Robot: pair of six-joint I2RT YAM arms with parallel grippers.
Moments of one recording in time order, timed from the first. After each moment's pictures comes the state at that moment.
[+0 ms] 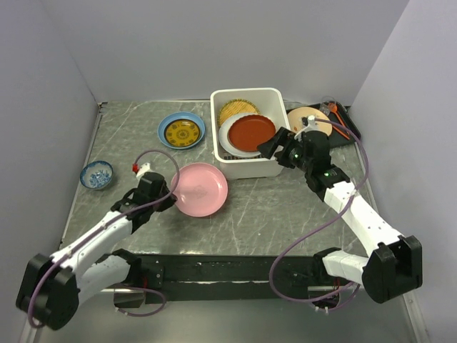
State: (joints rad) left arm -0.46 1.00 0.50 -0.27 -0.18 -0.88; right arm 0.31 1.15 0.87 -0.09 -0.19 0.70
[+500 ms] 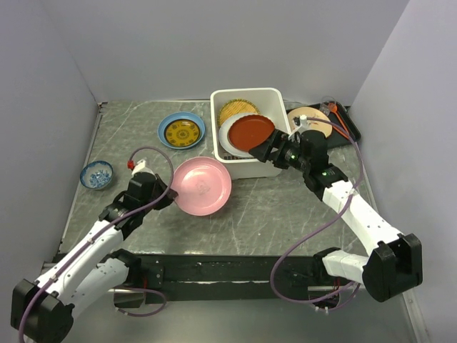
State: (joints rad) left arm -0.46 0.82 0.55 -0.36 -0.11 -0.85; right arm 0.34 1.17 0.88 -0.07 -0.33 0.70
